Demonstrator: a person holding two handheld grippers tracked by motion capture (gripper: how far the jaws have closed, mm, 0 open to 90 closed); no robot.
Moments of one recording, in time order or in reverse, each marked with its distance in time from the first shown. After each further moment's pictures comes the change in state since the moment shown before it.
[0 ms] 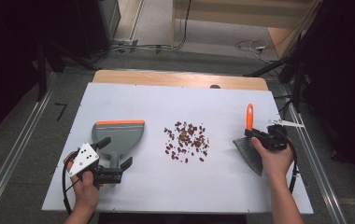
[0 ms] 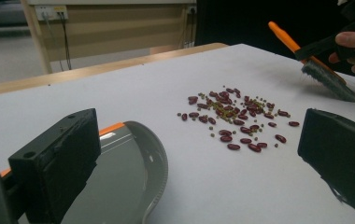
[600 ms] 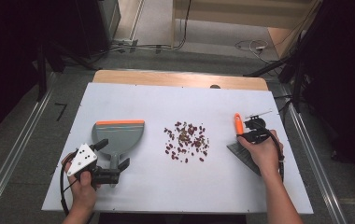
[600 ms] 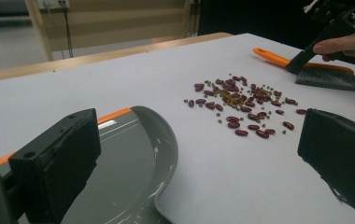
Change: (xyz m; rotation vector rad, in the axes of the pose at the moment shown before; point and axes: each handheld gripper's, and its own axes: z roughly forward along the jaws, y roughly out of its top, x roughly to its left) left arm 0.007 -0.009 -0.003 0.036 0.006 -0.007; right arm 0.023 0.019 0.056 0.429 -0.221 -0.119
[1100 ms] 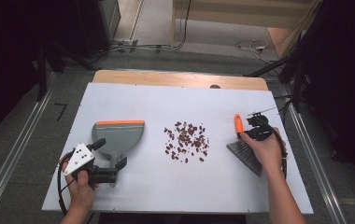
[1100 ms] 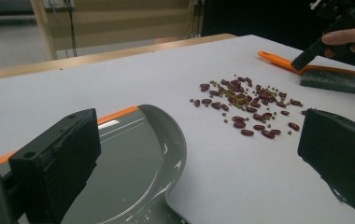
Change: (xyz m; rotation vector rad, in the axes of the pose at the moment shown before) left arm 0.007 -0.002 -0.003 -0.002 0.013 -0.014; right arm -0.008 0.008 -0.004 0.030 0.053 -0.004
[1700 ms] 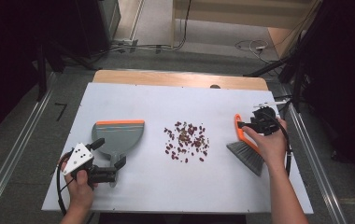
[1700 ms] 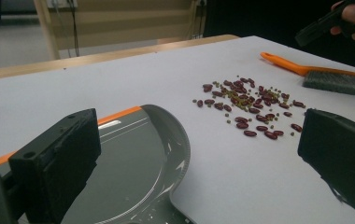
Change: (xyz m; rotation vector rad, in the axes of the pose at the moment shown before) left arm 0.002 0.000 -0.001 -0.002 0.007 -0.007; right arm -0.002 0.011 -0.033 -0.215 0.022 -0.055
